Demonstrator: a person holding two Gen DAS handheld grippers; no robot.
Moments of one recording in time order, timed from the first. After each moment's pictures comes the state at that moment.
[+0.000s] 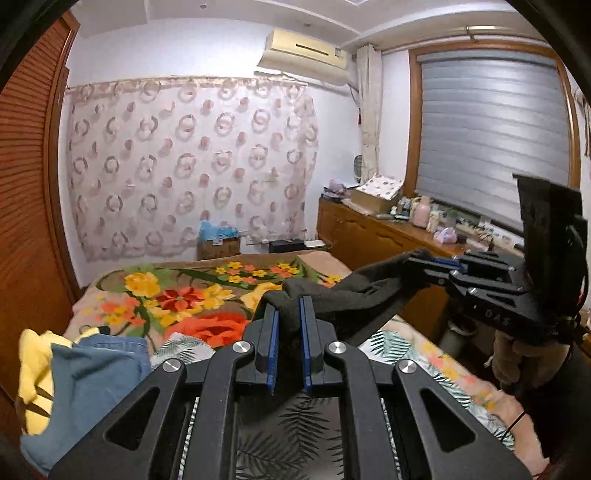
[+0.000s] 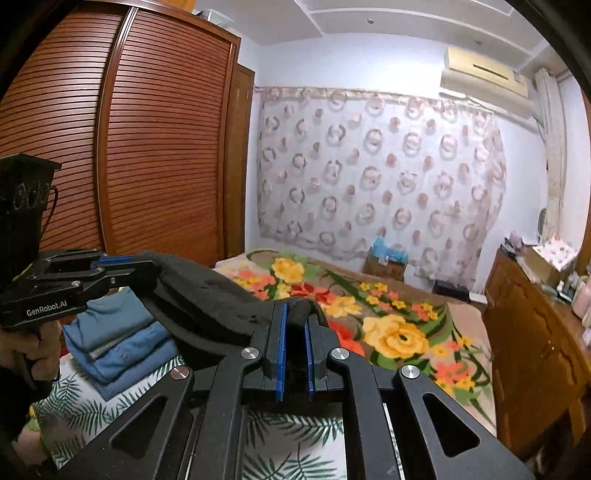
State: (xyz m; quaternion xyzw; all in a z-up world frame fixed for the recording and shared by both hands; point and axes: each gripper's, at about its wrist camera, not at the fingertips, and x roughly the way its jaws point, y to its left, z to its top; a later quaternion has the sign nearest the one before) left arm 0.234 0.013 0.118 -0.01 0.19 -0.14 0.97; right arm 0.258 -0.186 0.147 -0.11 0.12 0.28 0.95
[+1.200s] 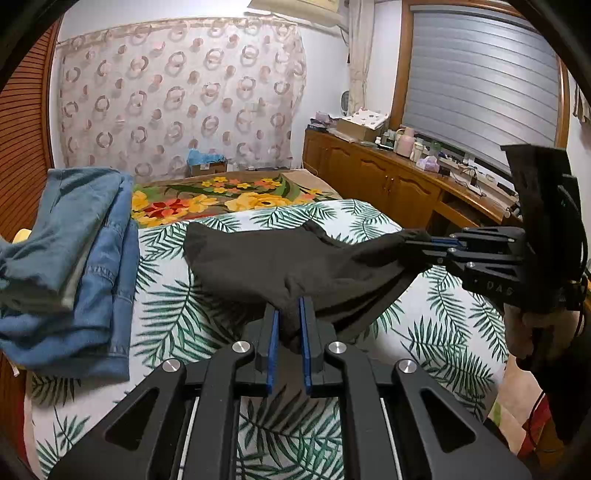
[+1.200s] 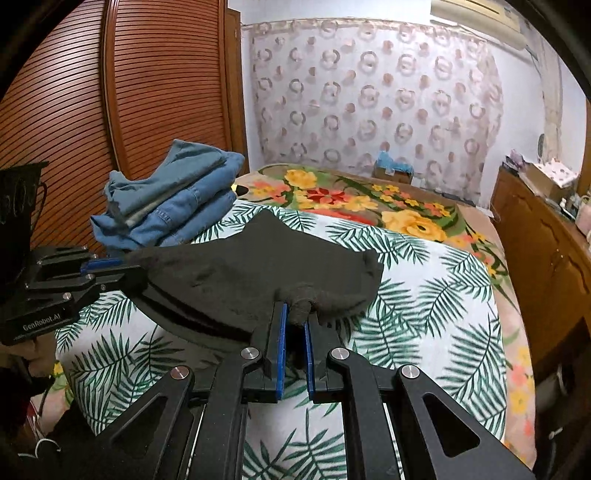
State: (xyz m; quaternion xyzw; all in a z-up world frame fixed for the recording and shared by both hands) left arm 0.103 -0.004 -0.012 -0.01 0.31 -0.16 0.94; right arm 0.169 -0.181 0.055 -0.09 0.26 0.26 0.92
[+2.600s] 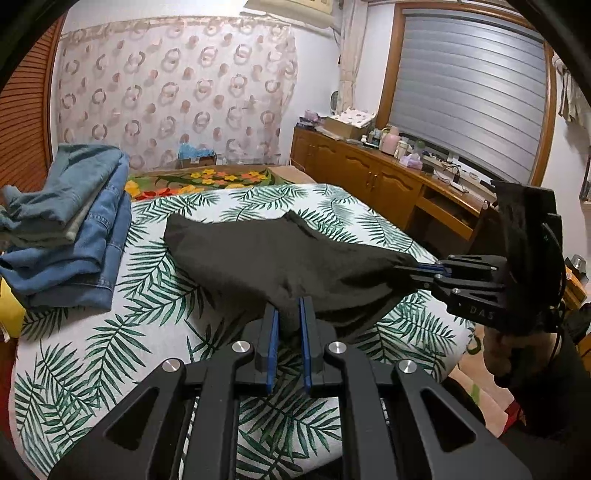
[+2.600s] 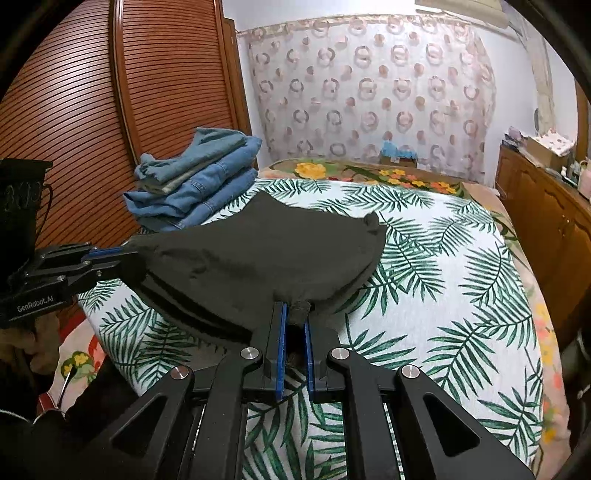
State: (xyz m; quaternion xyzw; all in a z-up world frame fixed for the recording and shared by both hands) left arm 0.031 -0.016 -0.018 -0.02 0.30 -0.18 0.93; right arm 0.096 -0.206 0.021 -0.05 0.27 0.28 0.92
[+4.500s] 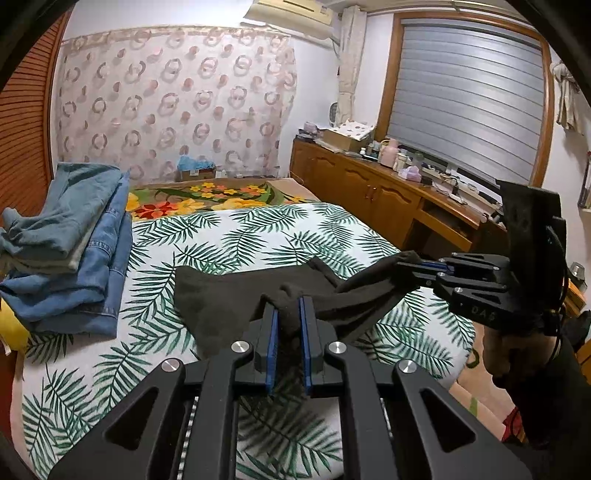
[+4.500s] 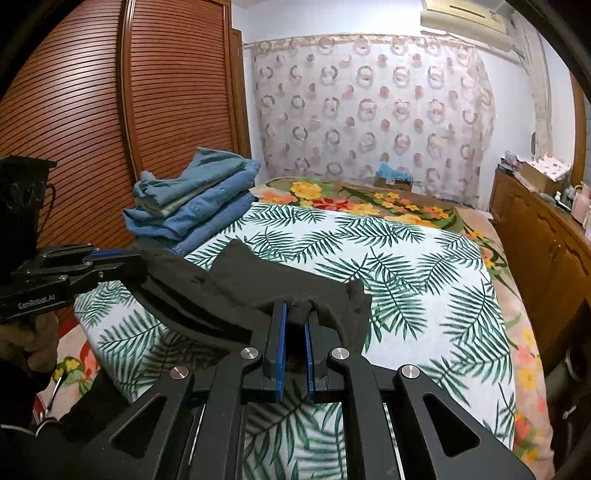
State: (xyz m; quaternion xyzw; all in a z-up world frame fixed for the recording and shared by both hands) left arm 0.051 -0.008 -0.002 -0.03 0.29 -0.18 0.94; right arm 0.107 -0.205 0.032 -0.07 0.24 0.27 0.93
